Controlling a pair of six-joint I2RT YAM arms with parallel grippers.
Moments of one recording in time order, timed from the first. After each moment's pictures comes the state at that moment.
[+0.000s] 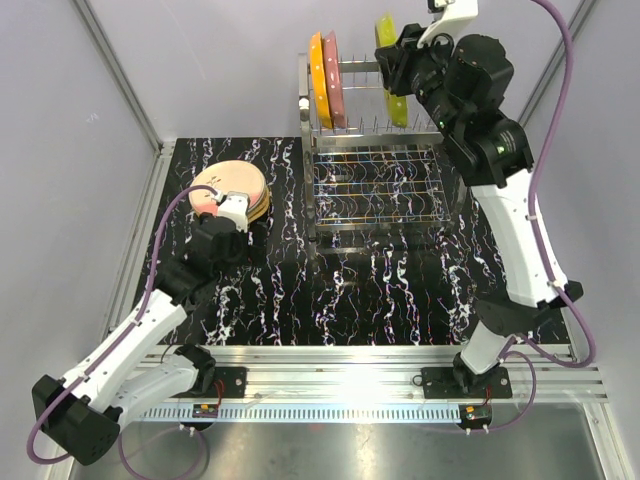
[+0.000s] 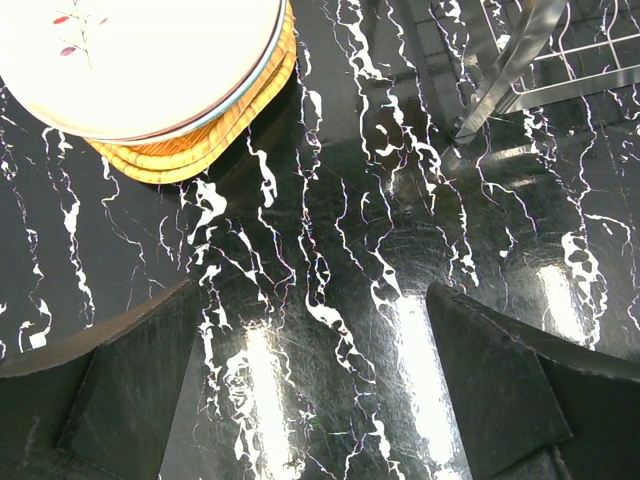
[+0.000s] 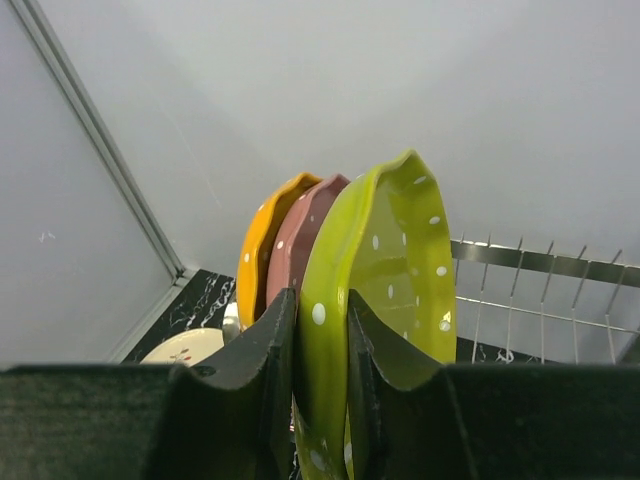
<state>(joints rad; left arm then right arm) -0.53 0.89 0.80 -0.46 -0.30 -0.17 0.57 1.70 2.43 -0.57 0.18 0.10</state>
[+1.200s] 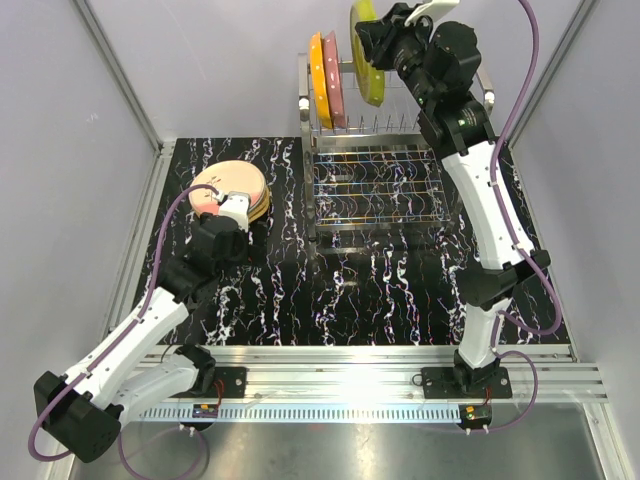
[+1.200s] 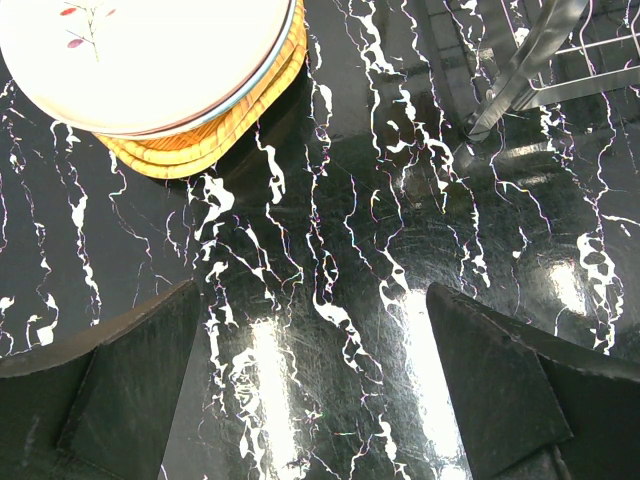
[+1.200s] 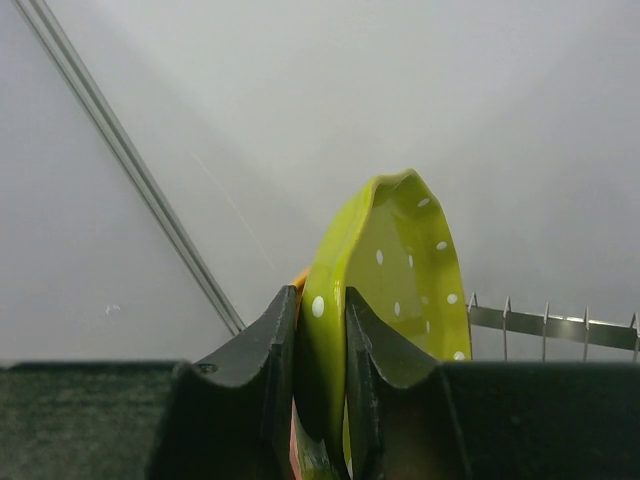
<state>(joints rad) -0.53 0.91 0.80 -0.46 -0.32 -0.16 0.46 1.92 2.50 -0.31 0.01 0.29</state>
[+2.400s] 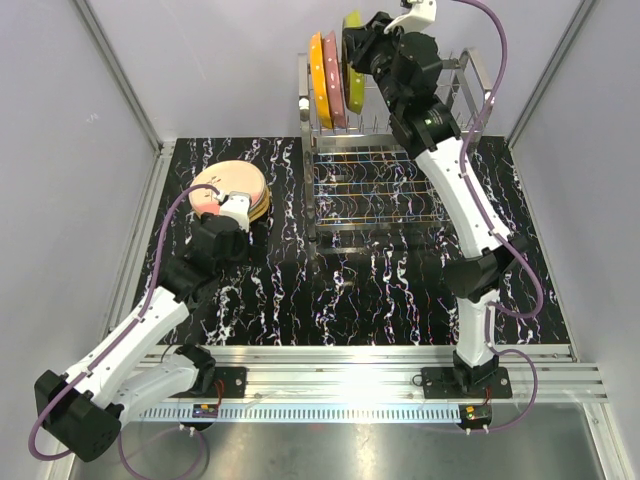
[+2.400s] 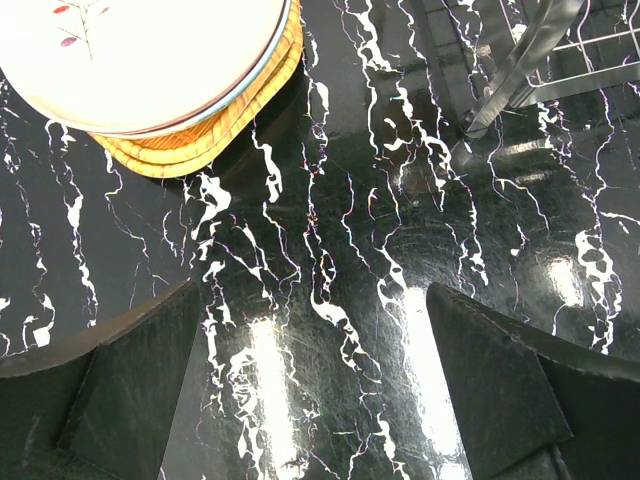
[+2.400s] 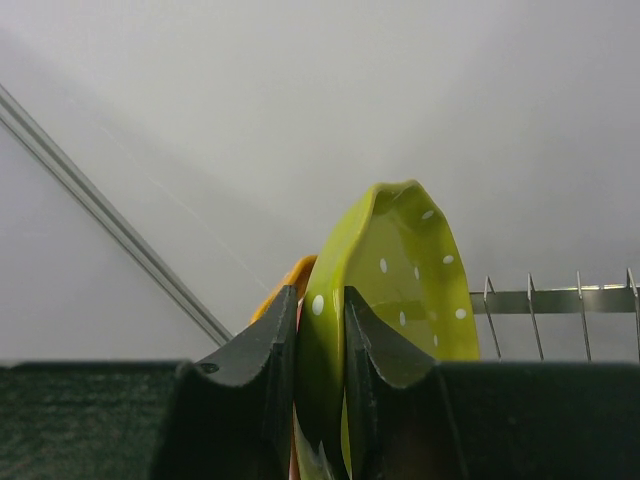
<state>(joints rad) -0.53 0.92 0.80 -0.46 -0.31 -0.17 0.51 2.02 2.49 -0.20 0.19 0.41</state>
